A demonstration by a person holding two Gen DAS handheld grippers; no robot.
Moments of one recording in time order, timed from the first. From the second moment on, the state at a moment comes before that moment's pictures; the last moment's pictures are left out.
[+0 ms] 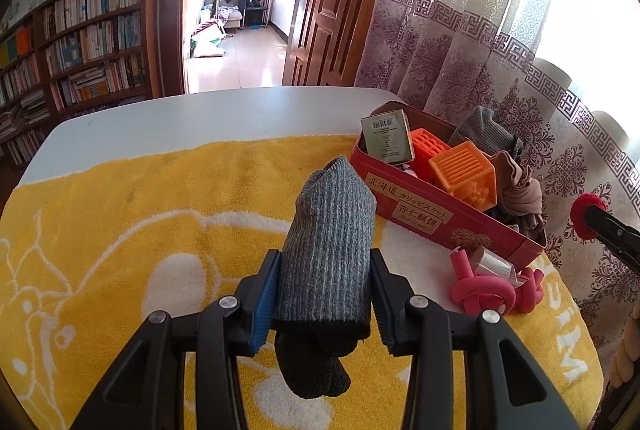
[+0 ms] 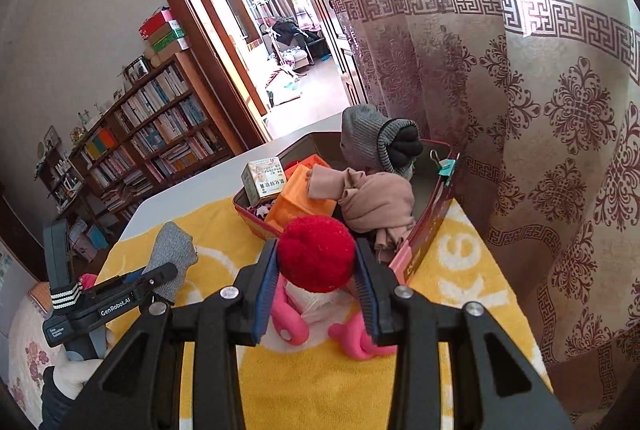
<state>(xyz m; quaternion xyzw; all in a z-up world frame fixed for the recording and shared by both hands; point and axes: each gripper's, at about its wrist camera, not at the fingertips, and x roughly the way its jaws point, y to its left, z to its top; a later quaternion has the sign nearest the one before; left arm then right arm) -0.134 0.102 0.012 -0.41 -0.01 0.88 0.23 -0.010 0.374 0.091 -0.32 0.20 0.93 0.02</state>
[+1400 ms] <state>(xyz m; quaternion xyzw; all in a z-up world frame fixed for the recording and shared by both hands) -0.207 0.220 0.035 -0.38 -0.01 0.88 0.30 -0.097 0.423 0.081 -0.29 0.21 0.93 0.08</state>
